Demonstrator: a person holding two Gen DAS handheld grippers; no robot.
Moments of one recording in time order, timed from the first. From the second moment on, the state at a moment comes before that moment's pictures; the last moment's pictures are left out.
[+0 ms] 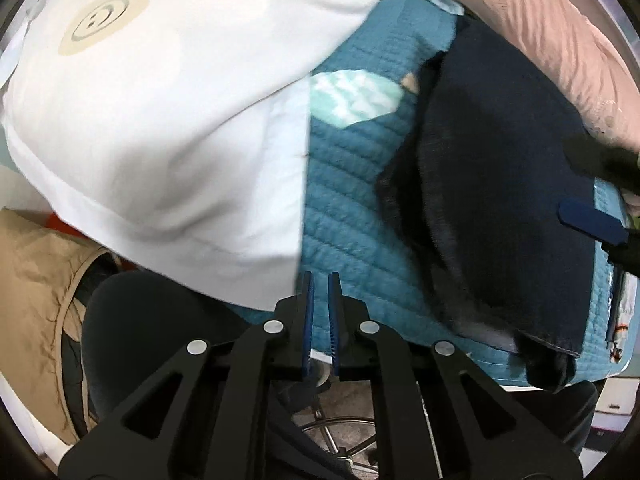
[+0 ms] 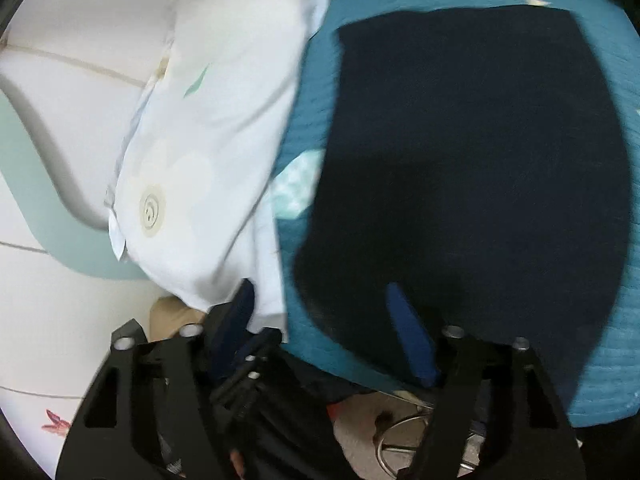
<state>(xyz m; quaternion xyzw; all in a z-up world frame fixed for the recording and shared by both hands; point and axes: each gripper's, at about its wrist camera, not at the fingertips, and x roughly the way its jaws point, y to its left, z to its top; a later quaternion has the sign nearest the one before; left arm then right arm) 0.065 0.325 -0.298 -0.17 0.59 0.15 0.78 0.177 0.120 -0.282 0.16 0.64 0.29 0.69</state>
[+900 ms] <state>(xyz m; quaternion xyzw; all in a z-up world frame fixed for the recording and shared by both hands) 0.124 0.271 -0.326 -0.12 0.64 0.12 0.75 0.129 -0.011 -0.348 0.11 0.69 0.16 0.69</state>
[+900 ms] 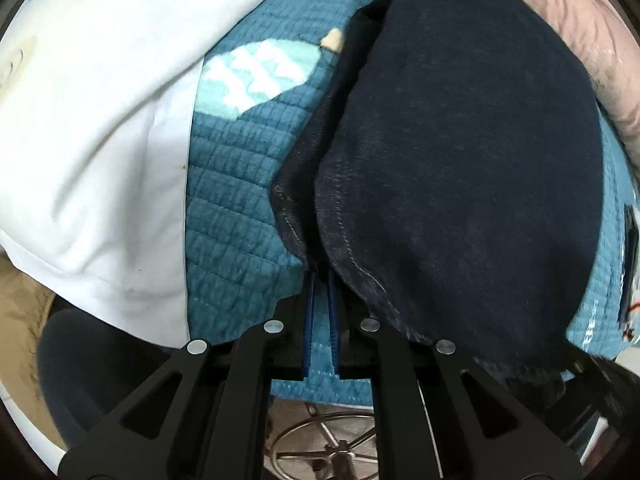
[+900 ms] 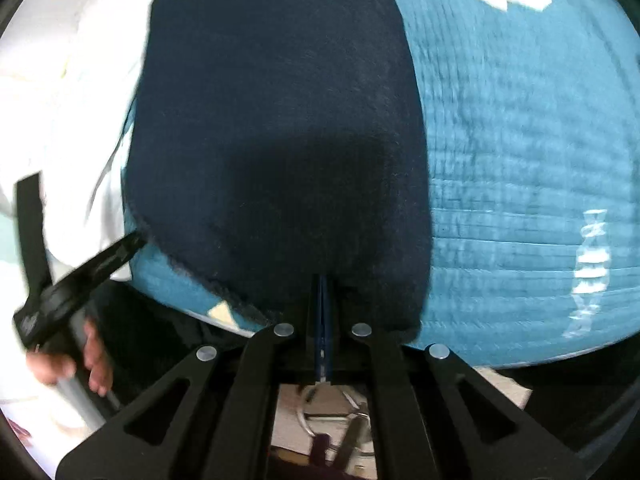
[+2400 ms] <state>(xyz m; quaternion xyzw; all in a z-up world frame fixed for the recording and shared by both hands) 0.257 0.258 -0.260 -0.08 0.59 0.06 0.80 0.293 -0.035 -0.253 0.11 0.62 0.14 0.76</state>
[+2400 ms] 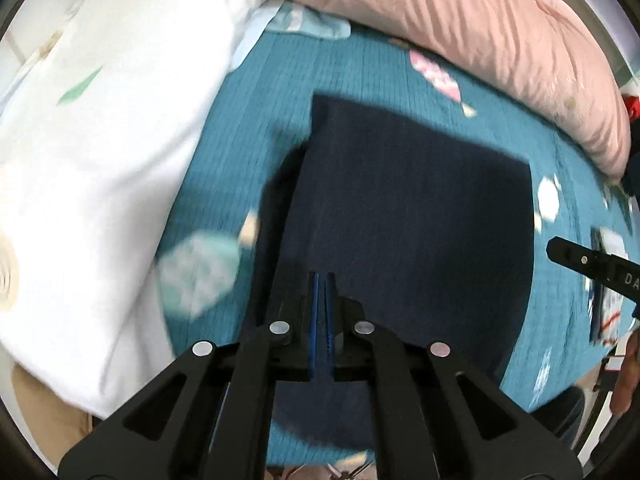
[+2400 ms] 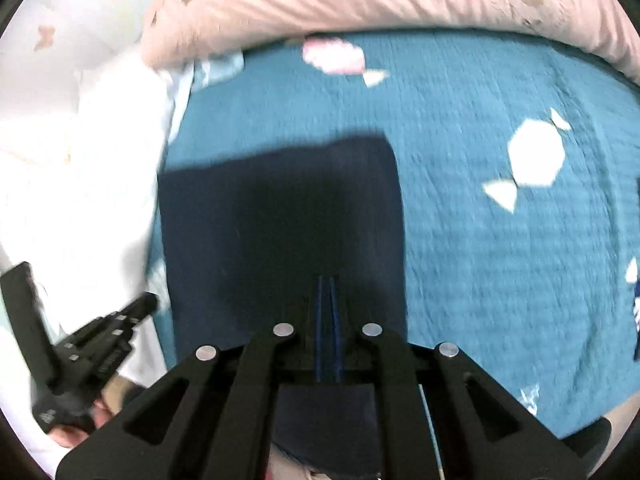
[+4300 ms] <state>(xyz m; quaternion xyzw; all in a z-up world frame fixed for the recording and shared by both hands) 0.299 0.267 -0.279 -0.07 0.63 0.01 0.77 0.309 -0.025 -0.315 0.13 0.64 0.19 0.74</state>
